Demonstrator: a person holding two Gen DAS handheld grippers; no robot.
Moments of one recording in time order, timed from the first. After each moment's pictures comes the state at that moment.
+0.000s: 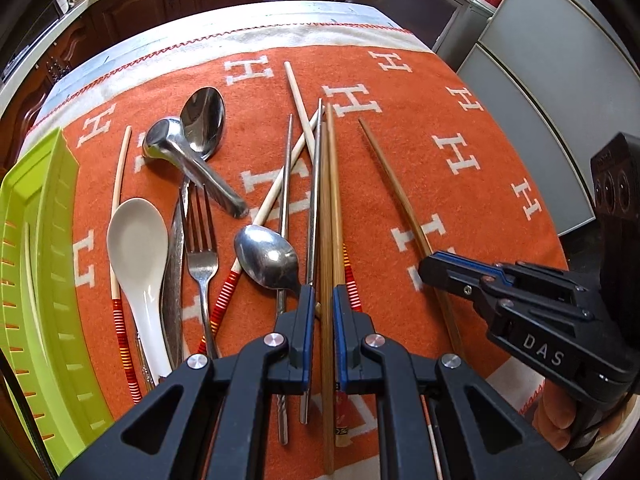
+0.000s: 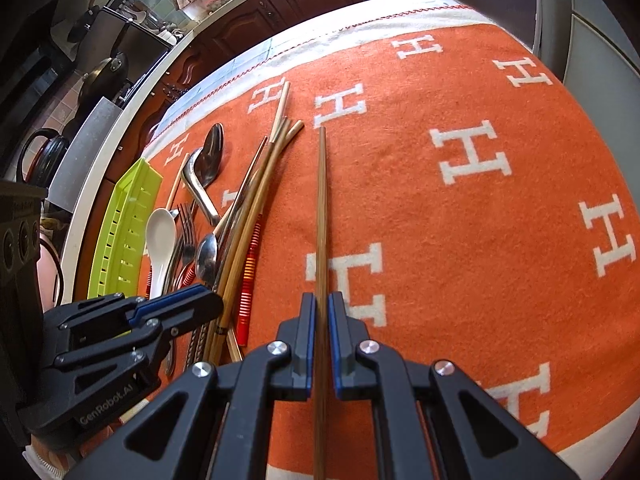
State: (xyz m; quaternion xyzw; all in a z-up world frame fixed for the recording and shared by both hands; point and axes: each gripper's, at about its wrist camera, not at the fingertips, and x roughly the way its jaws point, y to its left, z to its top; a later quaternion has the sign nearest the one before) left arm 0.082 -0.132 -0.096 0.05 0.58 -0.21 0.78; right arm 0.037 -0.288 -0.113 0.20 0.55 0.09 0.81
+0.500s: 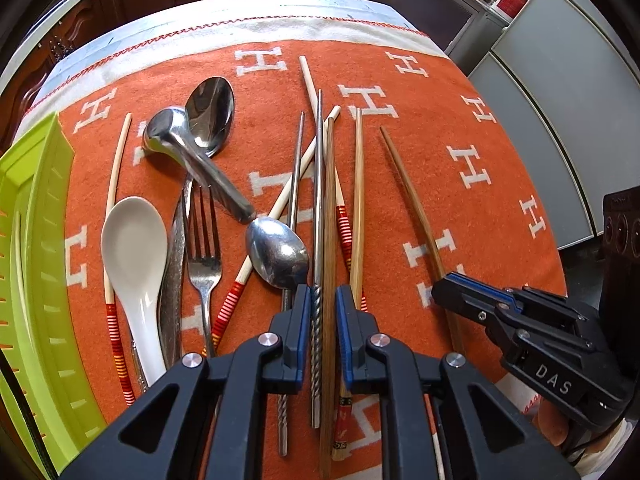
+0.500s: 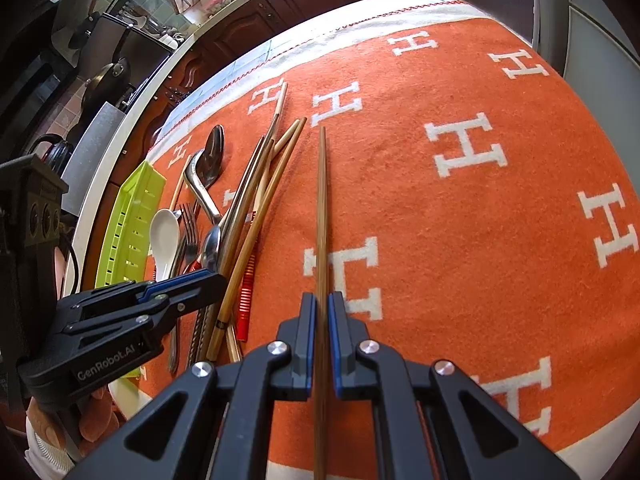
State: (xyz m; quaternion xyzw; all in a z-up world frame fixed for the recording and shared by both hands) left arm 0.094 -0.127 -0.103 0.02 0.60 -0.20 0.78; right arm 0.032 -0.295 -0.115 0.21 0.55 0.10 0.80
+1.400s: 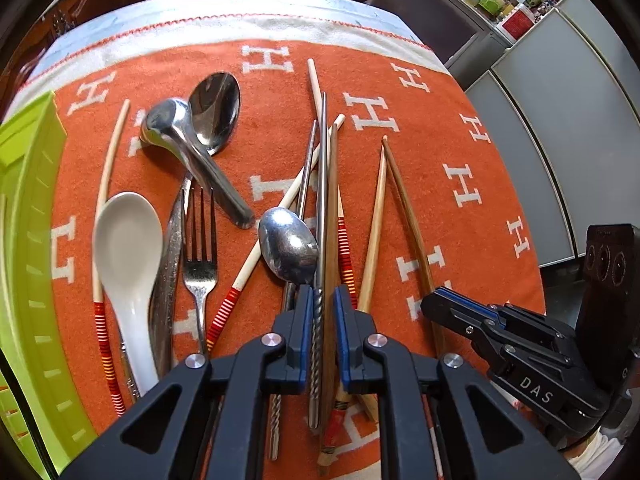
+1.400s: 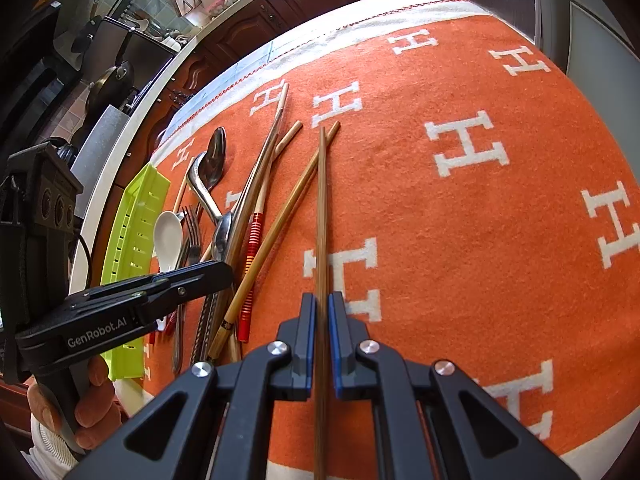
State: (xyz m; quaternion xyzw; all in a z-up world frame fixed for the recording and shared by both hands) left arm 0.101 -0.117 -0.100 -0.03 0.60 -0.21 0.77; right arm 0.032 -0.298 -0.115 0.22 0.54 0.10 0.80
